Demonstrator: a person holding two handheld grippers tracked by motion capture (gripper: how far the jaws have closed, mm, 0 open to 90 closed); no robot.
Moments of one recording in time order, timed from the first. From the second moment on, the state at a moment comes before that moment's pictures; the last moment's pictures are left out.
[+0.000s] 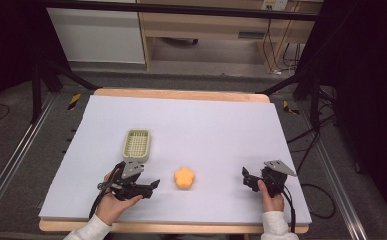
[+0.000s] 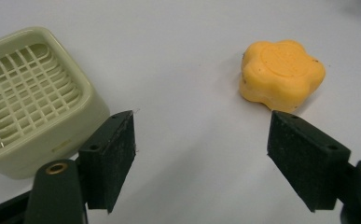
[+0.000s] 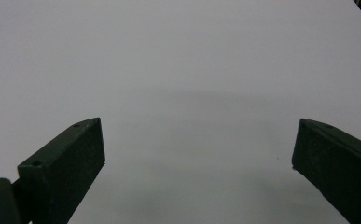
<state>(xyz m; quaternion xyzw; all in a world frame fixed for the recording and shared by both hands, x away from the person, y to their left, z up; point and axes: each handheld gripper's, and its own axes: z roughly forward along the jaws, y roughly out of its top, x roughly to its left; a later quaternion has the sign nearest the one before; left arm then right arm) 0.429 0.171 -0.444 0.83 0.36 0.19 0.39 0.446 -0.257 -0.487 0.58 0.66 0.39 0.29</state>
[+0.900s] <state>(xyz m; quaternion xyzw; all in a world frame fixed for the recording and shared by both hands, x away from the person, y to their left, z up) 0.451 0.121 -0.408 0.83 0.33 0.18 0.42 0.447 -0.257 -0.487 0.57 0.66 0.39 0.30</state>
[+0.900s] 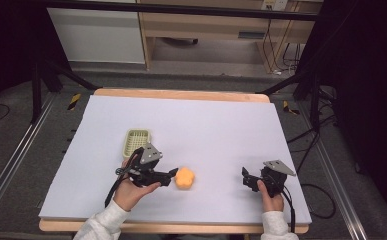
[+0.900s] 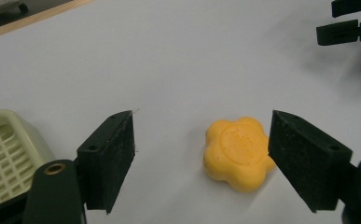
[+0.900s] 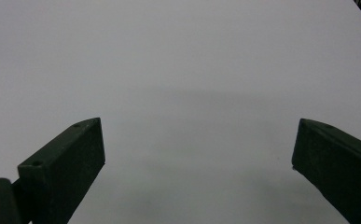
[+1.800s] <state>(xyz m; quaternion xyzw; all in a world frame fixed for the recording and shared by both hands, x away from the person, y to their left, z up) 0.468 0.089 -0.429 0.85 0.32 0.16 0.38 0.447 -0.256 -0.487 0.57 0.66 0.38 0.29</state>
